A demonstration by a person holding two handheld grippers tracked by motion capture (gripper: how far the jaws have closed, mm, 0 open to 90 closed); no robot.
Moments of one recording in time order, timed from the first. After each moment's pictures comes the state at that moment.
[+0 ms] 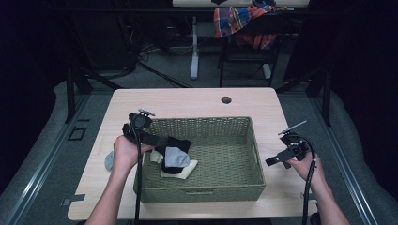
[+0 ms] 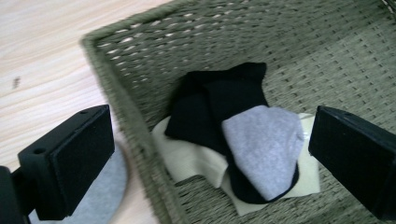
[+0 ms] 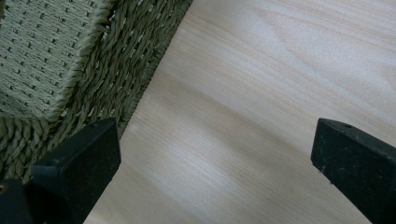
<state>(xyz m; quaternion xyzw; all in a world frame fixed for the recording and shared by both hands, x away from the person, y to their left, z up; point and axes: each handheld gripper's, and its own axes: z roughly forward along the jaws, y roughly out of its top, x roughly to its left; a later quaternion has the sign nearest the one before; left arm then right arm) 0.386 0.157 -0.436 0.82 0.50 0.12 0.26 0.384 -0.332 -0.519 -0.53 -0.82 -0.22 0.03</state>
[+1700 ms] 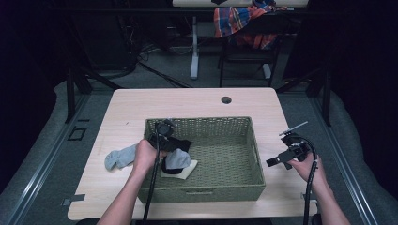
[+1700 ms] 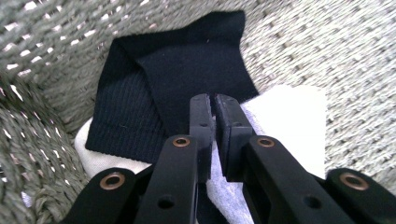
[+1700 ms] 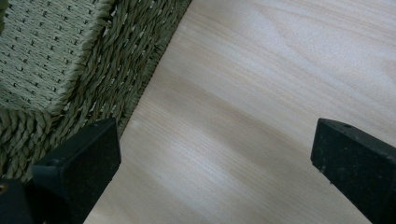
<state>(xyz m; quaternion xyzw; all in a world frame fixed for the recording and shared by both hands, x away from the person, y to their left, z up) 0.410 0.113 -0.495 0.86 0.47 0.05 0.19 0.382 -0.335 -0.519 -0.53 -0.82 -0.22 0.03</state>
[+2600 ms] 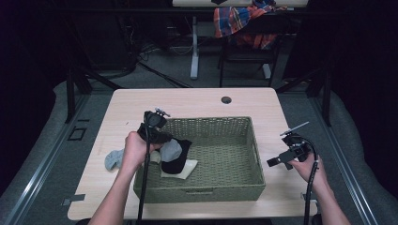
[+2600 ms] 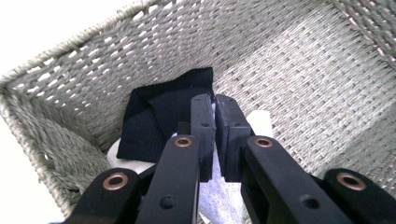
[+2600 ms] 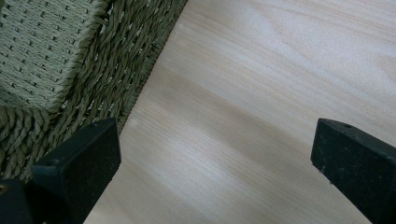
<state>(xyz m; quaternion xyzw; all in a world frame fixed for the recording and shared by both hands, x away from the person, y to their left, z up) 0.388 0.126 -0.426 0.85 0.44 0.09 0.27 0.380 -0.337 -0.518 -0.53 -0.82 -0.22 0.03</state>
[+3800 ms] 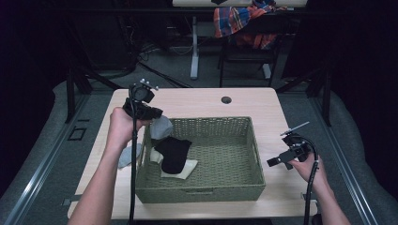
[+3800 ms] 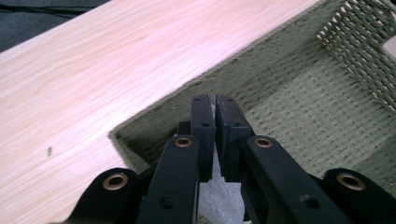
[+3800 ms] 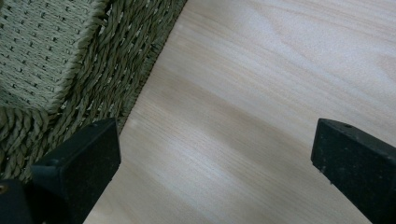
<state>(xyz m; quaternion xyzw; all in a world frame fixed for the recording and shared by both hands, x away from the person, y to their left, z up) 0.407 0.150 -0.352 0.84 0.44 0.14 0.28 0.382 -0.339 -0.517 -0.52 -0.82 -0.21 0.04</state>
